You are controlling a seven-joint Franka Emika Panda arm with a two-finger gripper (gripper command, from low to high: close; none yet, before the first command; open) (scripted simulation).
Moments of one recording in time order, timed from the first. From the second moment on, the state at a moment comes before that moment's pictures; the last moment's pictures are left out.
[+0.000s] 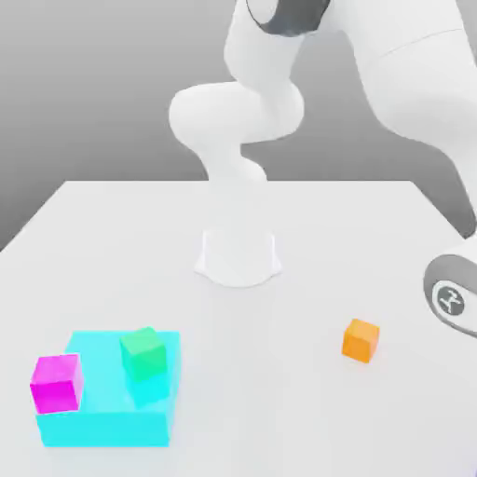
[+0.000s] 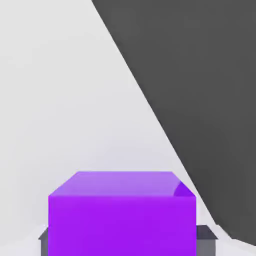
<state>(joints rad) 0.42 0.63 0.13 -2.00 -0.15 2.63 0.38</state>
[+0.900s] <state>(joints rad) -0.09 -0.25 -0.22 -2.68 -0.09 2.43 0.57</state>
